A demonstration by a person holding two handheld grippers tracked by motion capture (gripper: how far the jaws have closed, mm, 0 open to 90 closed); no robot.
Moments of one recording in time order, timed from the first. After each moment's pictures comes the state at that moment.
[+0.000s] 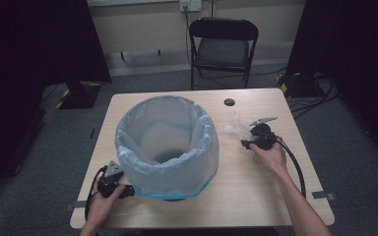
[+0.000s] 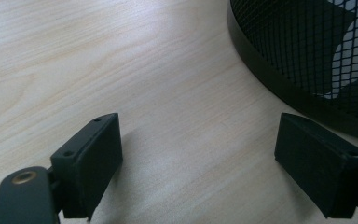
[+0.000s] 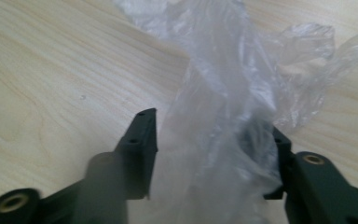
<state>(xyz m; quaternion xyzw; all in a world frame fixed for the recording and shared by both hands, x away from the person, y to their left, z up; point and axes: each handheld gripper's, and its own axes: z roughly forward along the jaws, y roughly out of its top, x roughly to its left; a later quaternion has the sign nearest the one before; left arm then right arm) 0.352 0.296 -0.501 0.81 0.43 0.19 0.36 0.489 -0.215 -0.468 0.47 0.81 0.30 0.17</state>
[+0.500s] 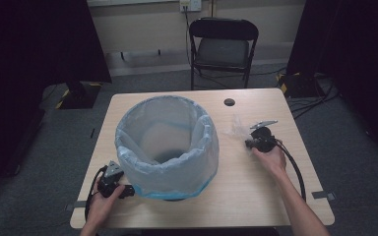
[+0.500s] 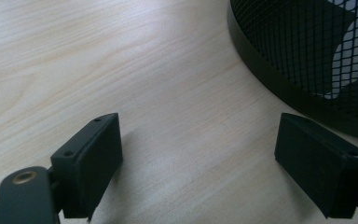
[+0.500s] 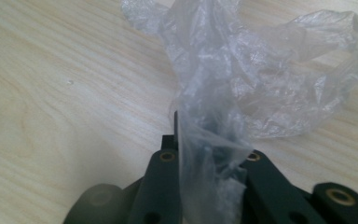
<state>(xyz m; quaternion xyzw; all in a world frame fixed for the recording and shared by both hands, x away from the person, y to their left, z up) 0.352 0.296 -0.501 0.81 0.43 0.19 0.36 0.486 -0.218 -0.482 0.47 0.81 0.30 0.17</state>
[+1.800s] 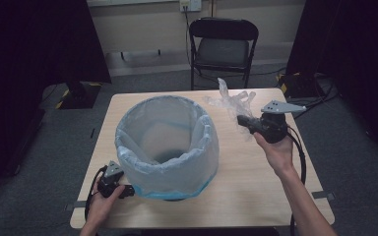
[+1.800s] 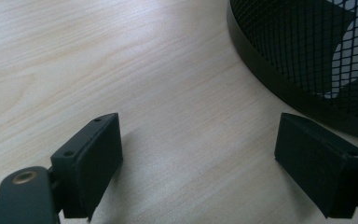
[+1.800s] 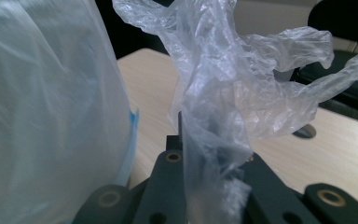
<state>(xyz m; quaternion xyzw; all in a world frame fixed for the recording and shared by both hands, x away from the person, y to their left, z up) 0.352 0.296 -0.501 0.81 0.43 0.19 0.36 0.415 -0.194 -0.330 0.36 0.75 0.52 0.20</state>
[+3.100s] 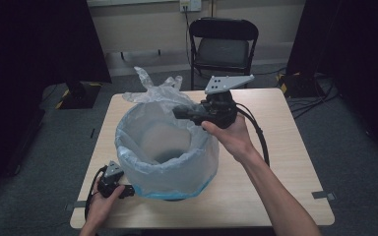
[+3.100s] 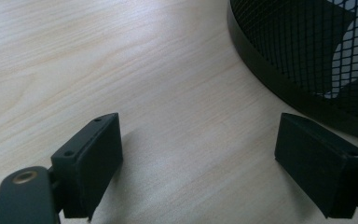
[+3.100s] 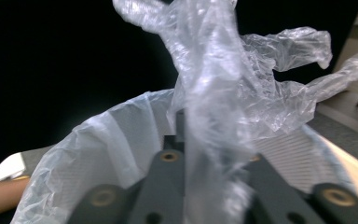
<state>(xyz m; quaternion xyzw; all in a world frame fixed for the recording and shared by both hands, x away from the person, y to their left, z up) 0.352 0.296 -0.501 0.81 0.43 0.19 0.36 0.401 -0.064 -0.238 0.17 0.78 0.60 0.06</state>
